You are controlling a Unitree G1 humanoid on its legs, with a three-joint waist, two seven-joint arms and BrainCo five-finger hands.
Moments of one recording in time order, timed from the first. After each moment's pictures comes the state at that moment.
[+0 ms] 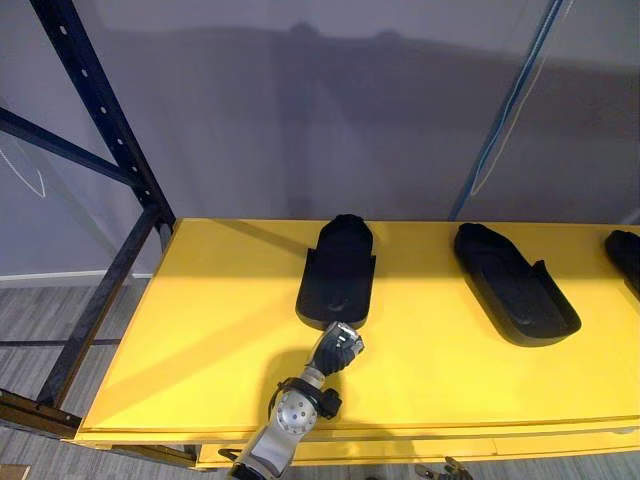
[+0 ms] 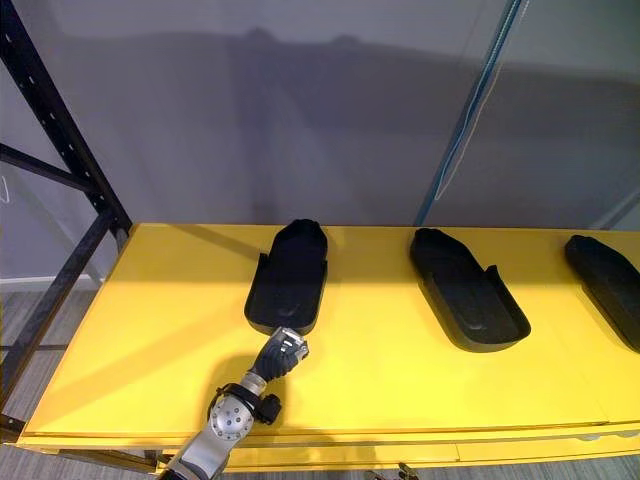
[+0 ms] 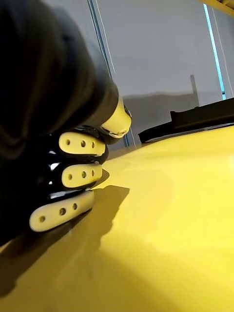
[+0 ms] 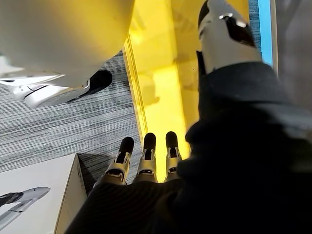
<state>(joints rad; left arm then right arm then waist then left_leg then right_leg) -0.02 0.08 -0.46 0.26 0.26 -0.22 0.12 0.14 -0.08 -0.14 1.03 0.05 -0.07 -0.06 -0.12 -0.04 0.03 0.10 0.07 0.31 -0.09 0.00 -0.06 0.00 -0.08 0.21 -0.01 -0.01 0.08</state>
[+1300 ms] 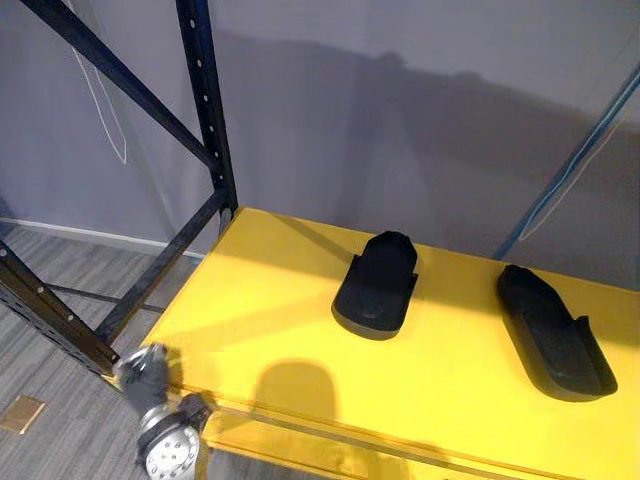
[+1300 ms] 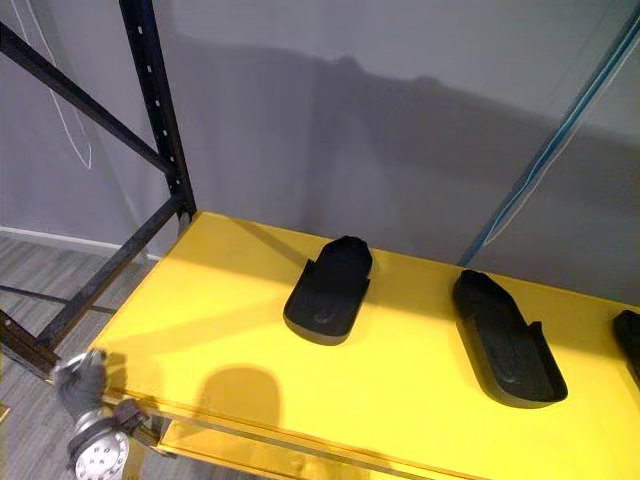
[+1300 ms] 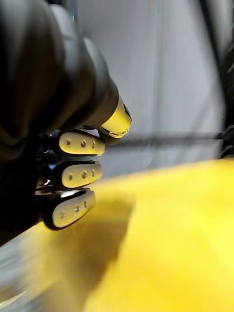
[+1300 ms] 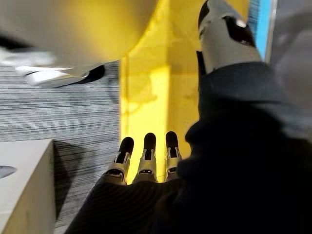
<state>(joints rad) 0.33 -0.07 0.36 -0.06 -0.01 -0.18 0.45 0.26 -0.03 -0.14 0.92 0.03 -0.07 -0.06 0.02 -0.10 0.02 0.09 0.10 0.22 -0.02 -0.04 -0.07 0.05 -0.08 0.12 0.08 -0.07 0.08</state>
